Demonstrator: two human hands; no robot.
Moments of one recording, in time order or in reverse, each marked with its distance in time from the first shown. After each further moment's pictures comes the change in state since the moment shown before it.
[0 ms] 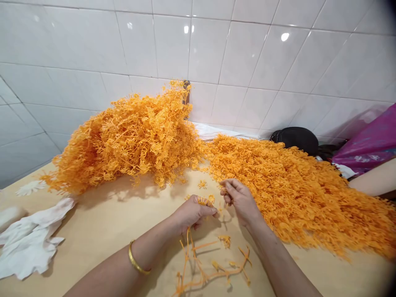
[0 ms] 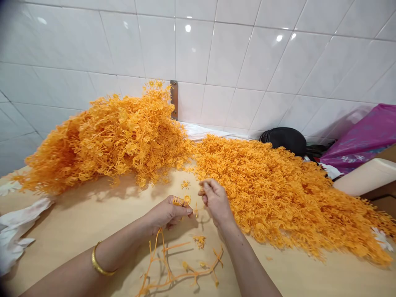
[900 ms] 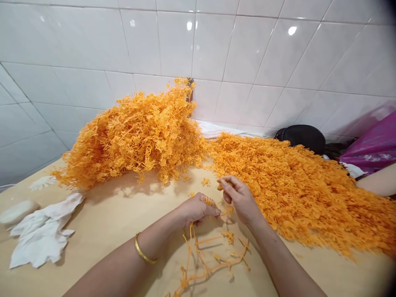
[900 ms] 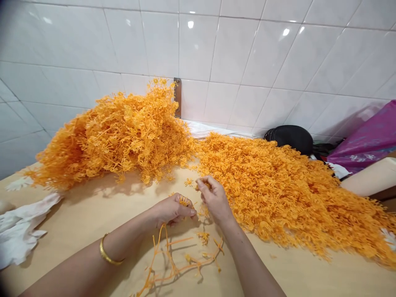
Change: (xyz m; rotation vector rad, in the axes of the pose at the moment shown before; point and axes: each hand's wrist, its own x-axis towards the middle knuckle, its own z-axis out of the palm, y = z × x) left_hand 0.001 0.003 -0.002 0.144 -0.072 -0.016; right_hand -0.008 0.000 0.012 -0.133 -0.189 -0.116
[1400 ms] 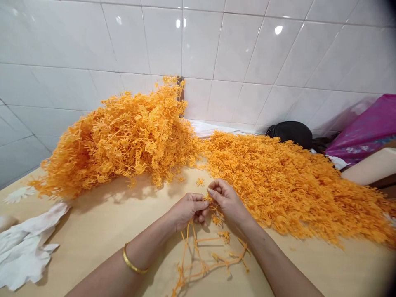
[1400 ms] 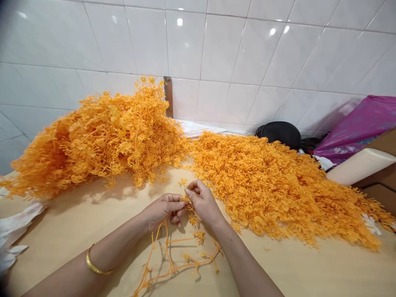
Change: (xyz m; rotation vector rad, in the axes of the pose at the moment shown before) left_hand 0.010 -0.018 -0.009 -0.326 -0.098 0.131; right_hand -0.003 0.024 0.008 -0.070 -0.106 0.016
